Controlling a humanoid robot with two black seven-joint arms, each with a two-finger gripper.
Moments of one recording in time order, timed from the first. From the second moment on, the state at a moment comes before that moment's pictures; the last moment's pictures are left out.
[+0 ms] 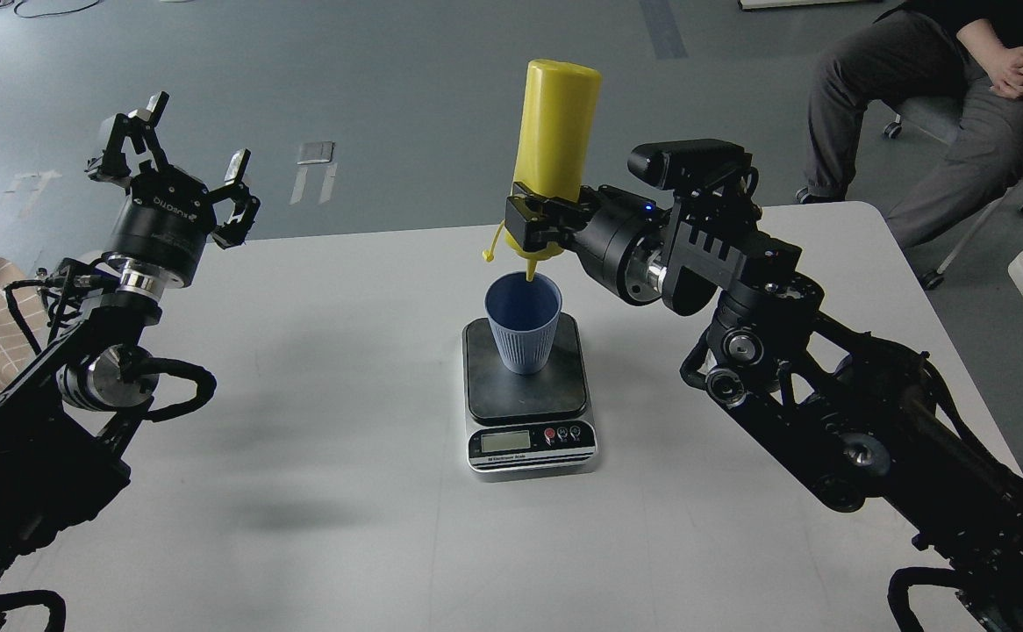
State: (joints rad) left arm -0.61 0.39 -0.97 -0.76 0.24 -0.44 -0.49; right arm 0.63 -0.02 0.93 1.50 -2.07 0.39 -0.40
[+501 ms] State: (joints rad) left arm -0.61 0.40 -0.97 -0.76 0.24 -0.44 -0.49; right arm 0.60 -0.01 1.00 1.50 -2.02 0.22 -0.40
